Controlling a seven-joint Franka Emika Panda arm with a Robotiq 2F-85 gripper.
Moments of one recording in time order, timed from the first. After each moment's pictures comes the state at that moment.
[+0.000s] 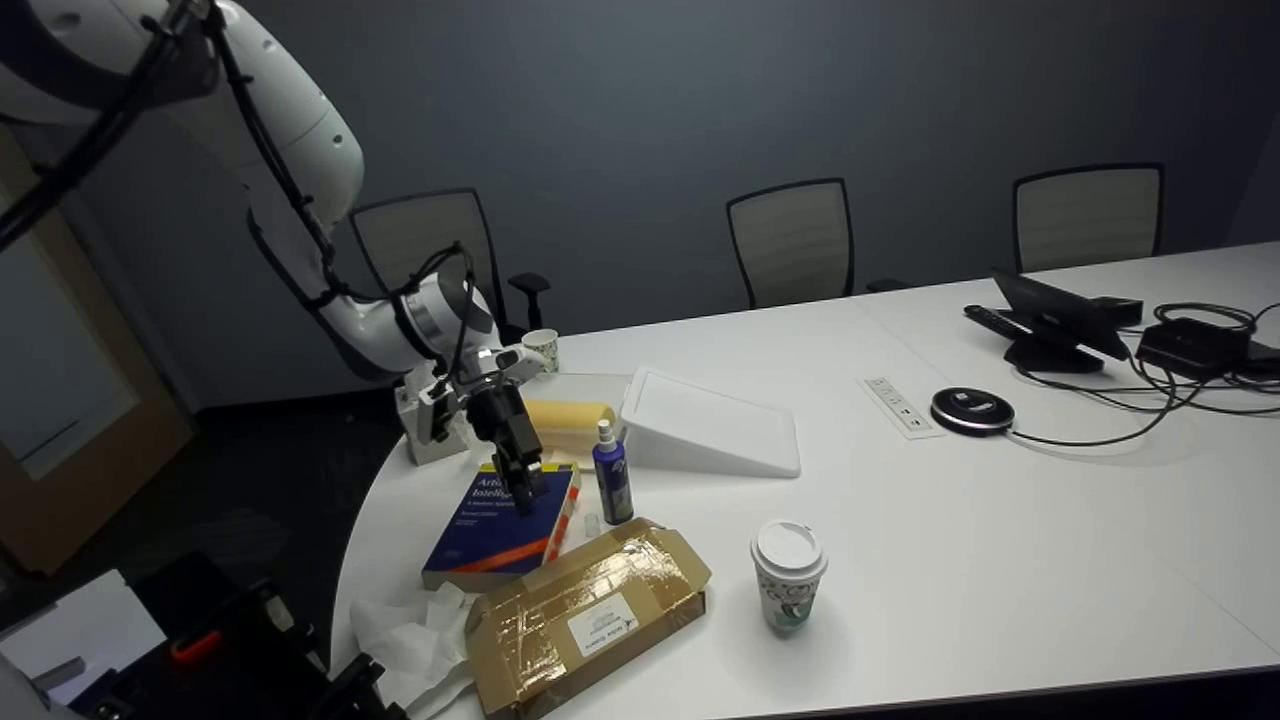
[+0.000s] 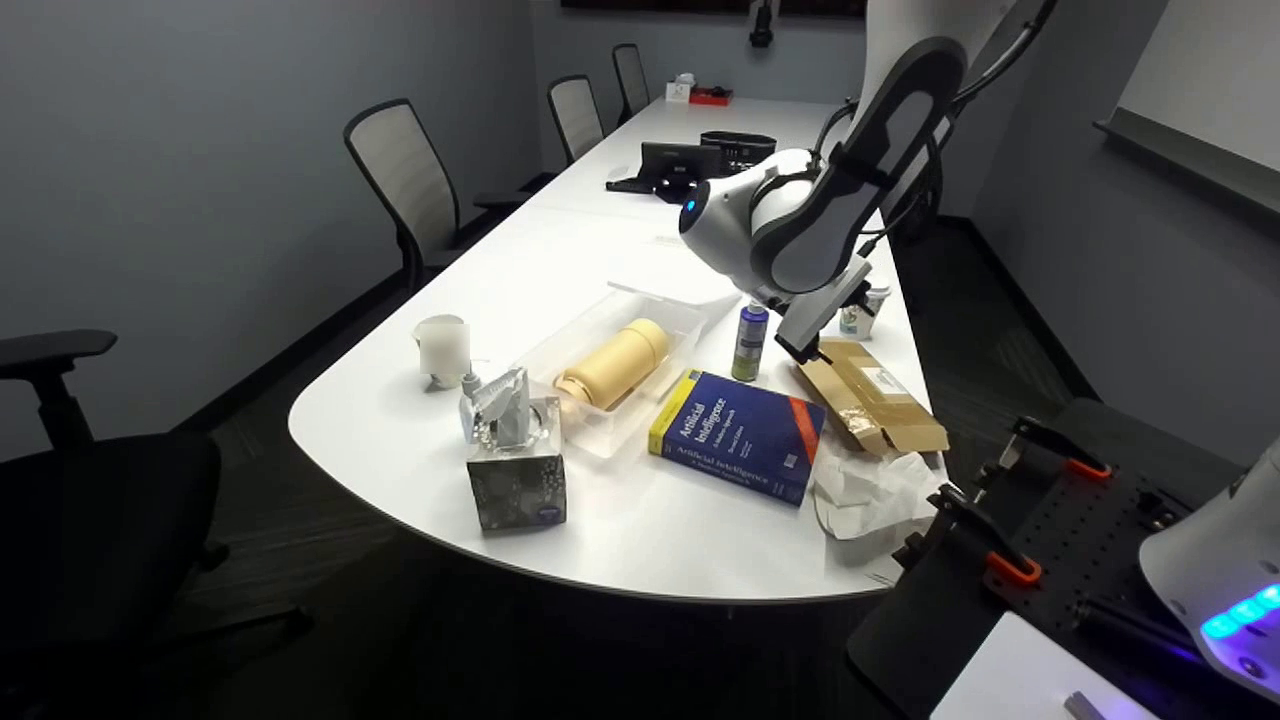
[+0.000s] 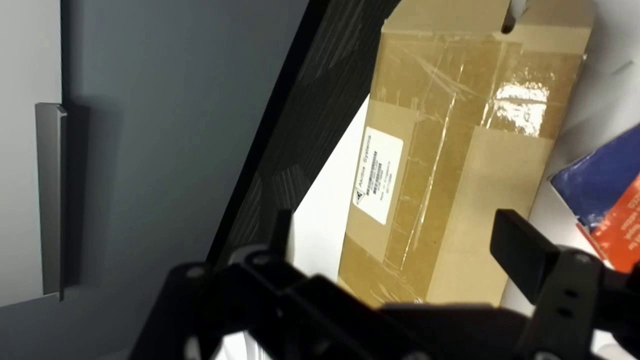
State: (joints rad) arm 0.13 0.66 -0.04 -2.02 -0.76 1.97 0.99
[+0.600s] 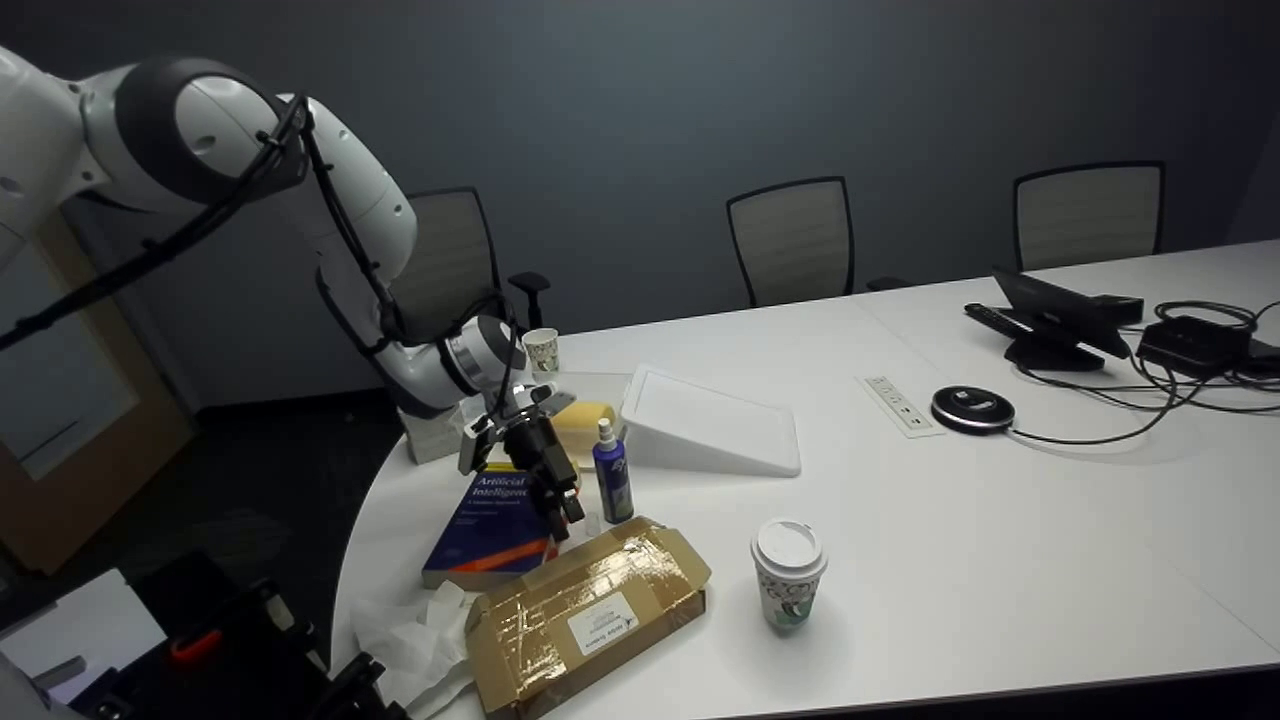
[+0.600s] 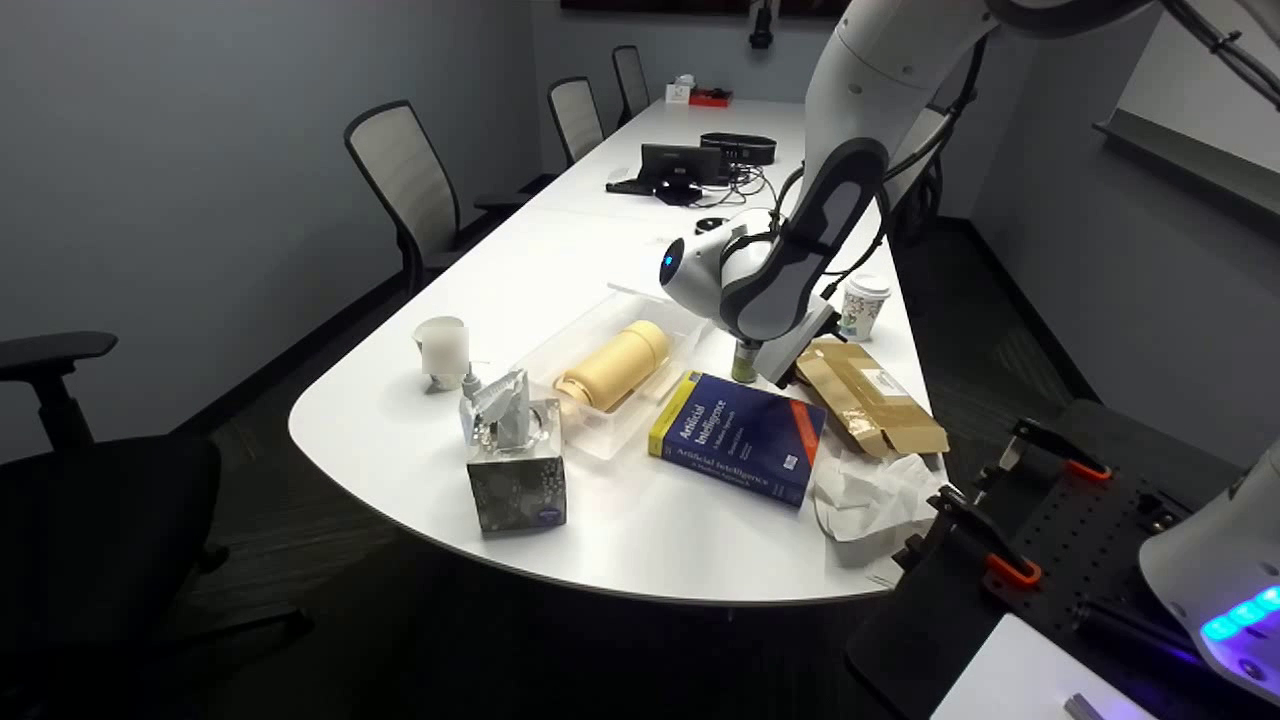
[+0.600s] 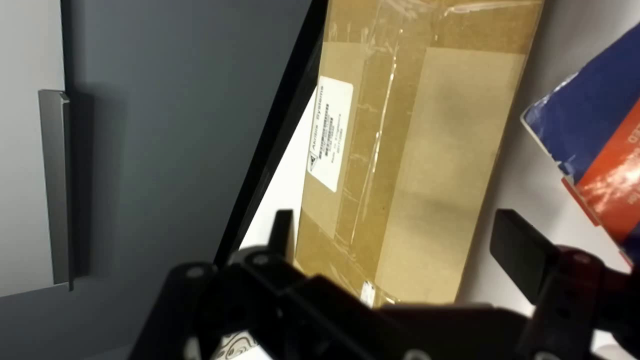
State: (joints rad) arm 0.15 0.93 -0.08 -1.78 -0.77 1.96 0.99
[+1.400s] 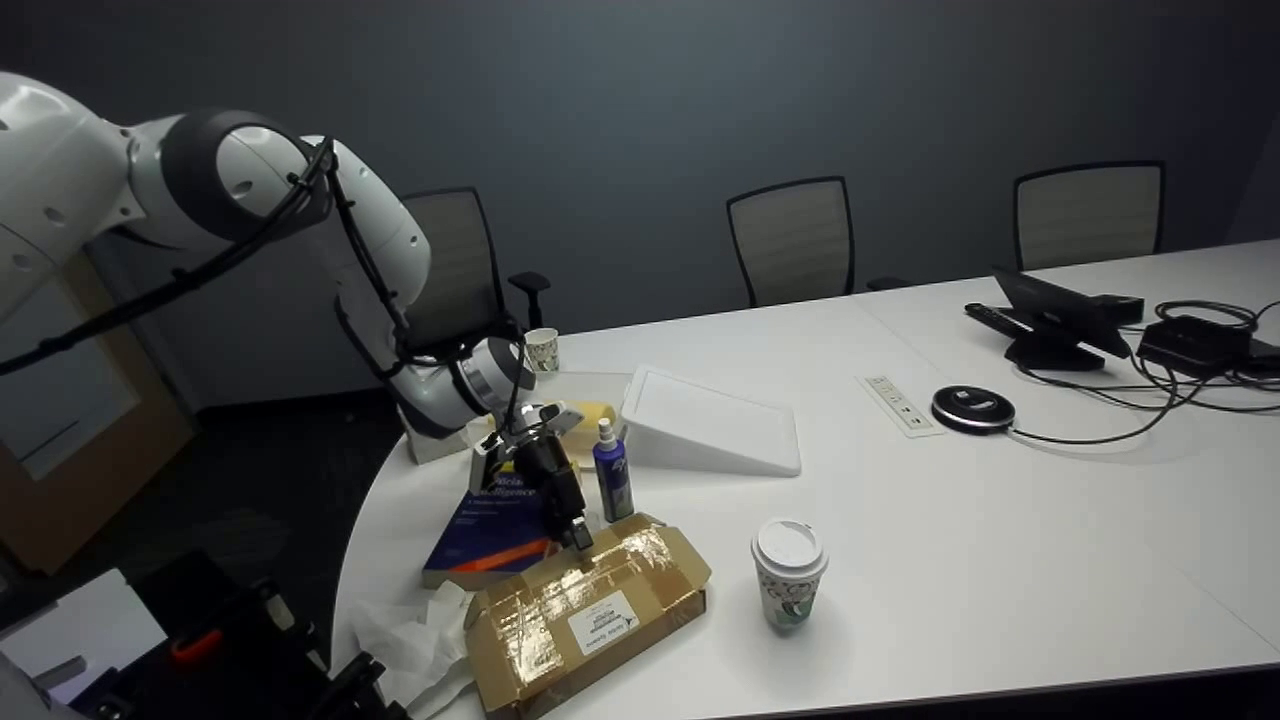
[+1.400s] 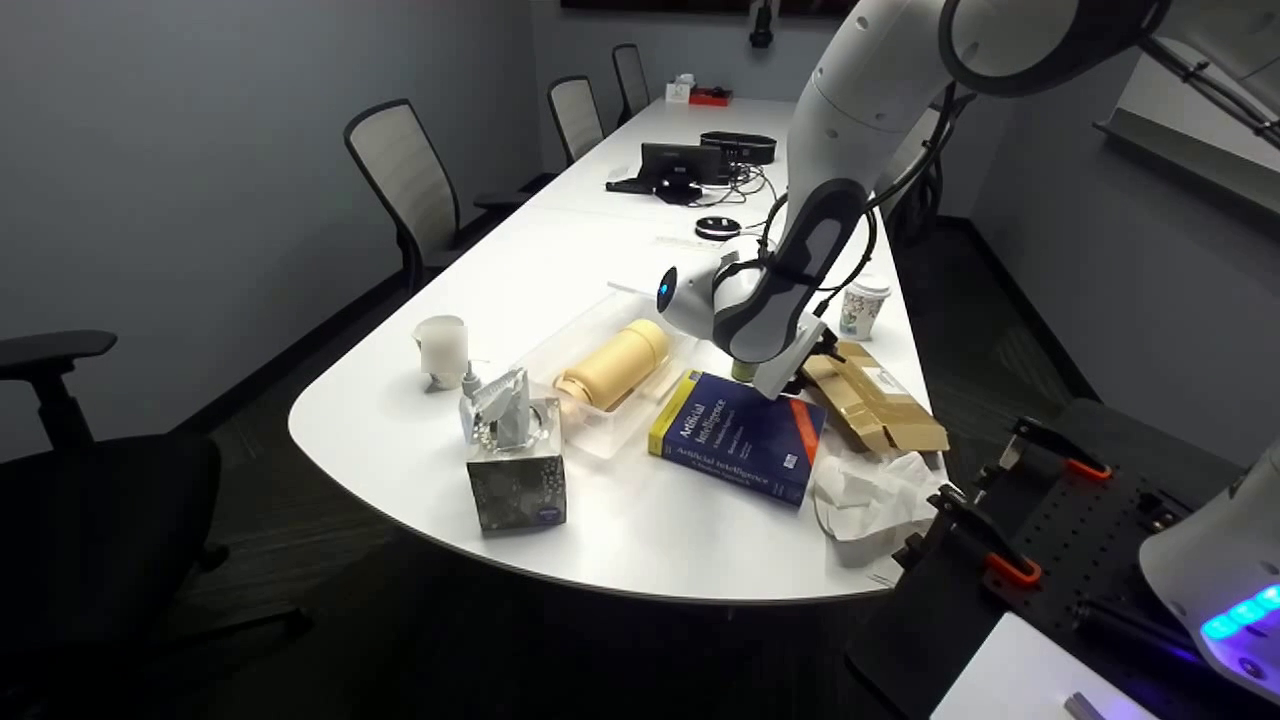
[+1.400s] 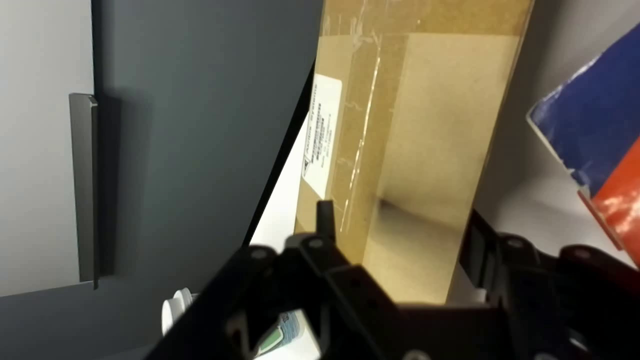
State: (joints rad) arm 0.17 1.04 -0.11 -1.68 -0.76 1.90 0.99
